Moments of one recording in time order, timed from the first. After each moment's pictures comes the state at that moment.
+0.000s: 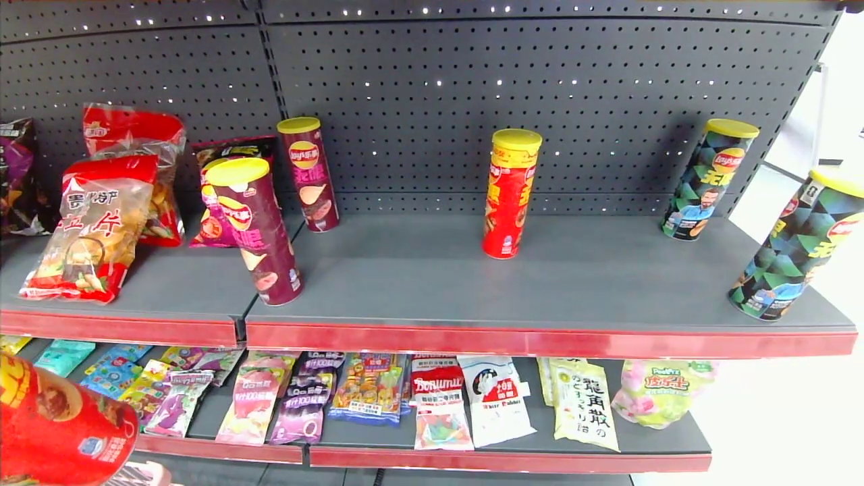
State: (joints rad) left arm 0.03 0.44 -0.52 0.08 -0.24 0.11; right arm 0.01 0.01 0.00 0.00 0.05 -0.05
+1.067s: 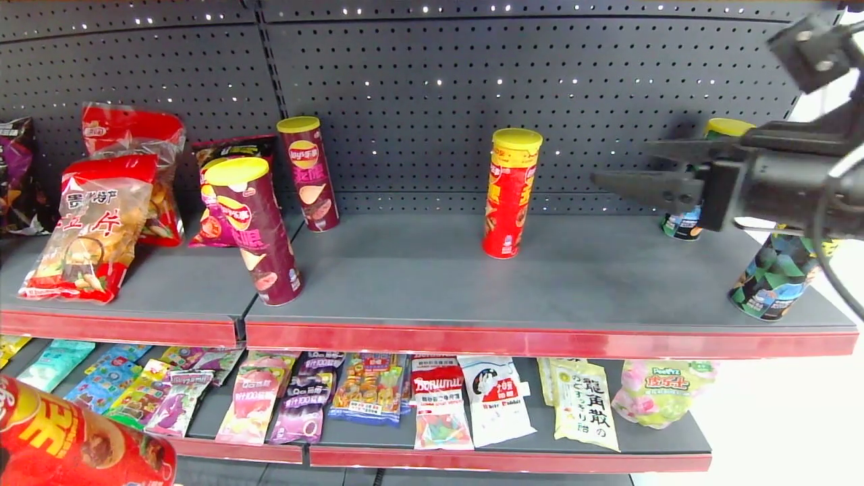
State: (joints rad) left arm 0.03 0.41 -0.44 0.08 -0.36 0.10; right arm 0.37 1.43 -1.05 -0.27 0.30 -0.12
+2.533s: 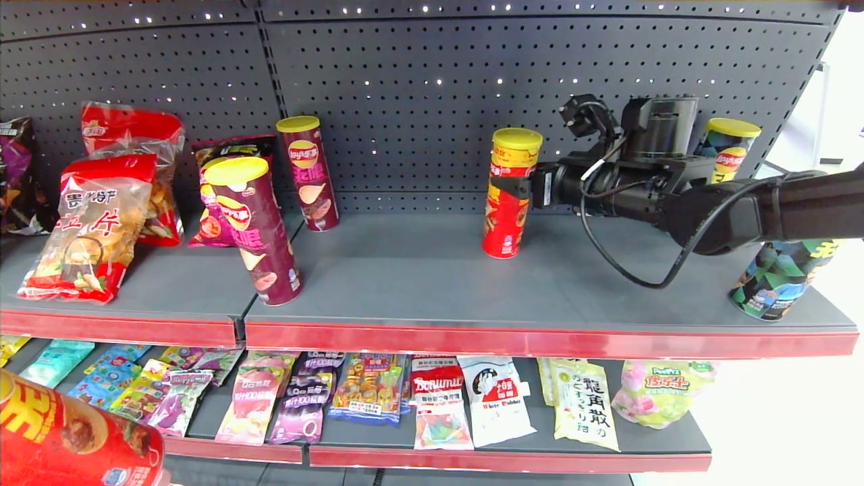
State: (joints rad) left arm 0.03 0.41 -0.48 0.08 -0.32 0.09; right arm 0.35 2.01 -1.45 -0.43 0.23 -0.07
